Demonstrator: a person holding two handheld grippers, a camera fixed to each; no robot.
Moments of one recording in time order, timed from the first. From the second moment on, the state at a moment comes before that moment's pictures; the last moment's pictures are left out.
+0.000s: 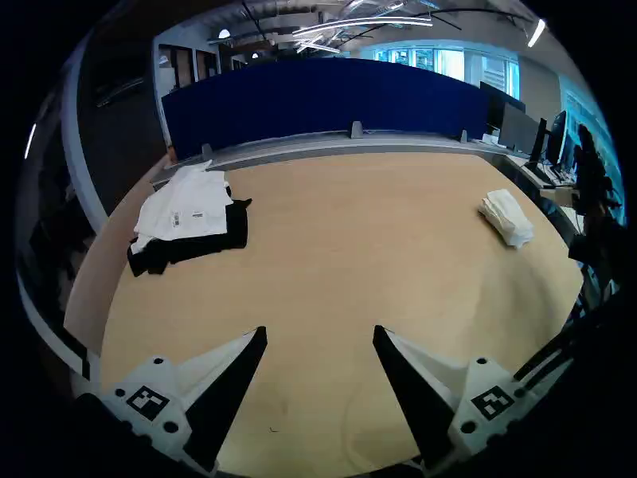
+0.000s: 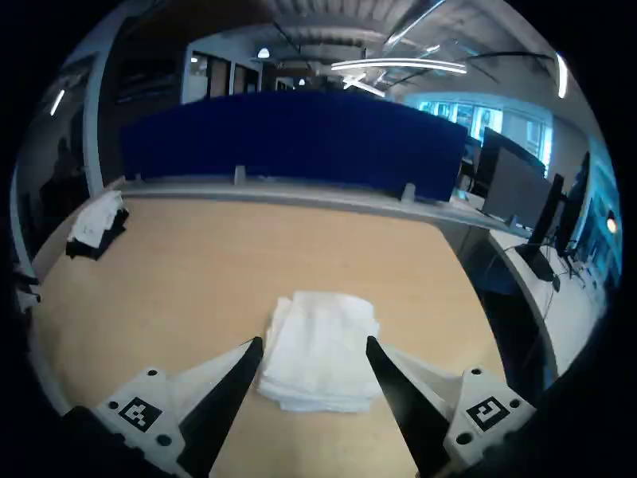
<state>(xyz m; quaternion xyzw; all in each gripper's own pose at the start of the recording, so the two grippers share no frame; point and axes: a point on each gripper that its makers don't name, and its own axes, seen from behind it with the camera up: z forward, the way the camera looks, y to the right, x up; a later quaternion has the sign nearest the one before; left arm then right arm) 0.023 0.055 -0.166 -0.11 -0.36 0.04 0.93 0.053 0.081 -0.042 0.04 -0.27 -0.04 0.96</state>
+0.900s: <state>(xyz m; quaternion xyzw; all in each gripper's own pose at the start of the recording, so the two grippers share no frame) 0.067 0.055 -0.114 -0.10 -0.27 0.02 0.96 0.126 0.009 -0.044 0.05 -0.16 0.00 0.99</state>
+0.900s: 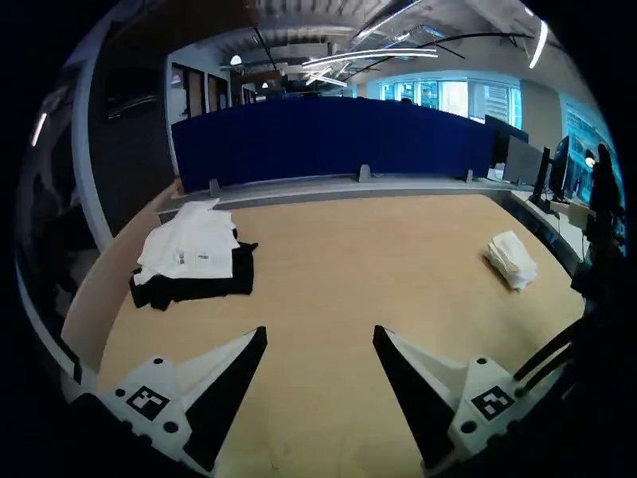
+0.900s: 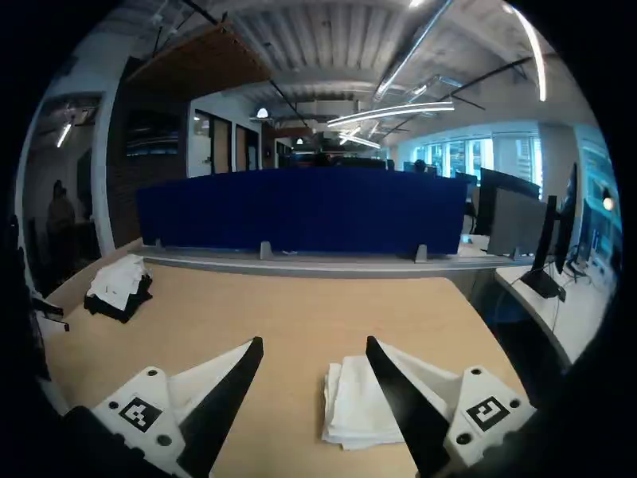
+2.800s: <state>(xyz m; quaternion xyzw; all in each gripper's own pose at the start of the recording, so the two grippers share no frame) 0.124 0.038 -0.040 -0.03 -0.02 0.03 1.00 0.141 0.008 -0.056 -0.05 -0.18 0.02 0.98</state>
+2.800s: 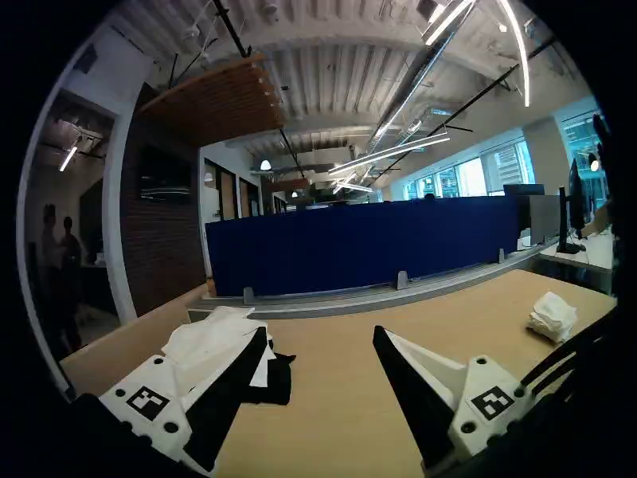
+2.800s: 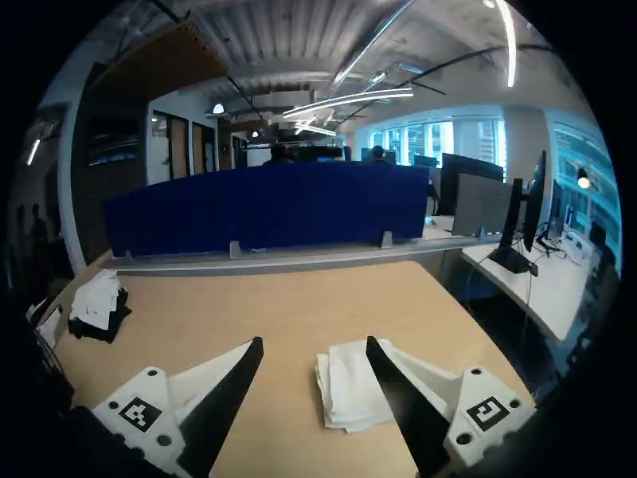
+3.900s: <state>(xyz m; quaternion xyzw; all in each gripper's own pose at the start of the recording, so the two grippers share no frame) 0.026 0.045 -0.023 -0.03 0.01 -0.01 1.00 0.110 -0.005 -0.037 -0.06 -0.16 -0.01 0.99</state>
